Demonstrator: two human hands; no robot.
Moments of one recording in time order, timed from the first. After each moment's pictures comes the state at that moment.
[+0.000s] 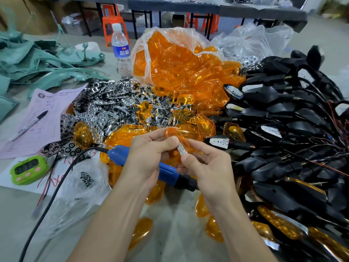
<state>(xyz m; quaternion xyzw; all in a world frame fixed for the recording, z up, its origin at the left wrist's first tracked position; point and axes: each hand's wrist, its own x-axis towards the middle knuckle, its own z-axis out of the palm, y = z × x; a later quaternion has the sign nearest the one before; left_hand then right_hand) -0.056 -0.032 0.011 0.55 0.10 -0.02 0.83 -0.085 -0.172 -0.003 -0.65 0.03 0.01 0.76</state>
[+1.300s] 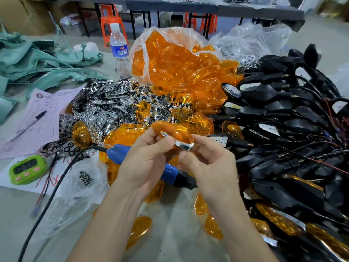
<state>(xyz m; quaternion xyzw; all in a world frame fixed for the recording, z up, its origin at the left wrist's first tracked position) -0.071 -0.027 0.009 0.47 -0.06 -0.05 0.88 -0.099 -0.174 0.008 -0.70 -0.02 -0.07 0.72</state>
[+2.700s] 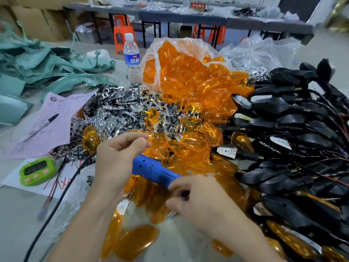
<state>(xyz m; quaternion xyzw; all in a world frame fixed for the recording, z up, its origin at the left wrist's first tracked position) -0.070 0.031 0.007 0.69 0.09 0.18 0.70 -0.101 -0.165 0.016 -0.93 -0.10 0.18 0.30</state>
